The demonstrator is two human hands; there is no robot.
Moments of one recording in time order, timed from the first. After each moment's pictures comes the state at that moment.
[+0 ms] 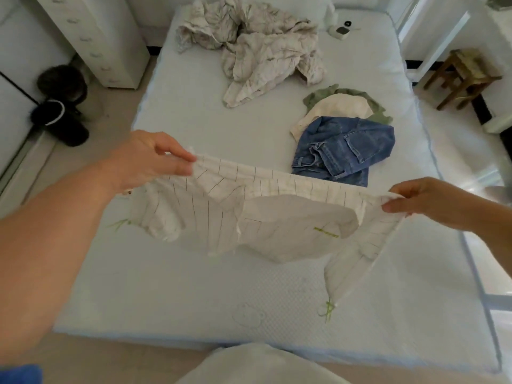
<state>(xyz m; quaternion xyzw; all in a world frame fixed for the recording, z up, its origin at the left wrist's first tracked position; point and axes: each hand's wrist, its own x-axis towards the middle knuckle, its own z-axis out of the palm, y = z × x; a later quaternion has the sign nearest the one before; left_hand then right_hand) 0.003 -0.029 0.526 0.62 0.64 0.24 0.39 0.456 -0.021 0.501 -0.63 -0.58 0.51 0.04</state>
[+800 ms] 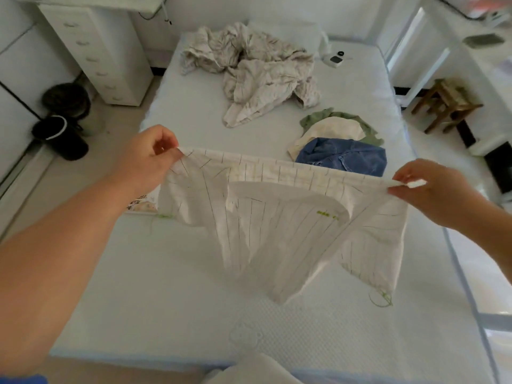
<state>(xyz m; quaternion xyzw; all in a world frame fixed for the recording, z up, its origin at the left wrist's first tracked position) 0.007 -0.022 0.533 0.61 0.69 0.34 0.20 0.435 -0.021 0.547 -0.67 -0.71 0.17 0.14</state>
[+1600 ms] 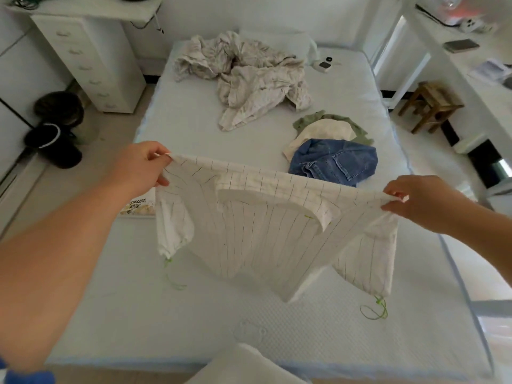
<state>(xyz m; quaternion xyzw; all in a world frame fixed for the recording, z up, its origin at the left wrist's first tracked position) -0.018 -0.034 0.530 0.55 0.73 0.29 0.28 0.416 -0.054 0.556 -0.65 -0.75 0.12 -0.04</state>
